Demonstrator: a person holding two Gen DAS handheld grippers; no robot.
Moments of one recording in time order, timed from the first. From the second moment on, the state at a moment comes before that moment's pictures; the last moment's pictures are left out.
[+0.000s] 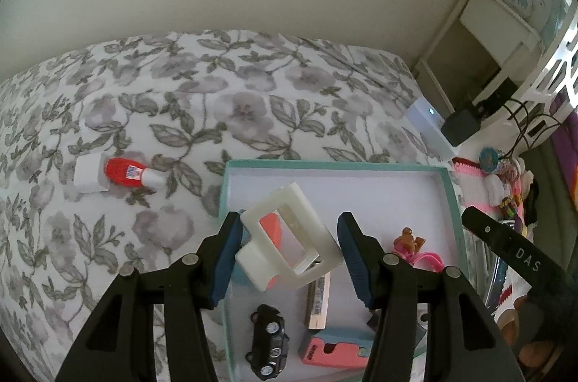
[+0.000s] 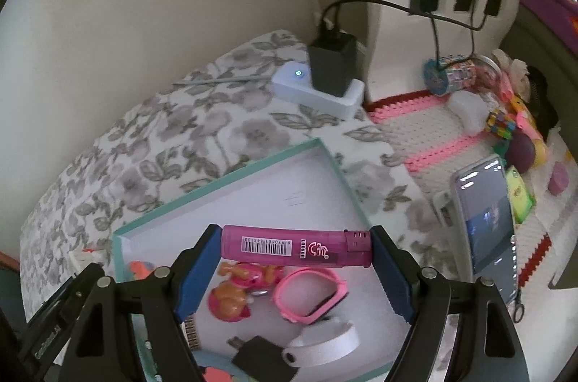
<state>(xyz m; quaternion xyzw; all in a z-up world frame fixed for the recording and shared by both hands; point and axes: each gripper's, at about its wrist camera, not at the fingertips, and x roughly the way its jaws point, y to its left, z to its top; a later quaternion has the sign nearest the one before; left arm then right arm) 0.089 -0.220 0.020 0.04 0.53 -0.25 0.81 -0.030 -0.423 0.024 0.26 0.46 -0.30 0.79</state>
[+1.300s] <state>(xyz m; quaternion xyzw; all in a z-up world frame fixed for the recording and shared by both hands) 0.081 -0.243 -0.030 0.08 0.58 -0.25 0.77 -0.021 -0.427 -0.038 0.26 0.53 -0.28 0.75</state>
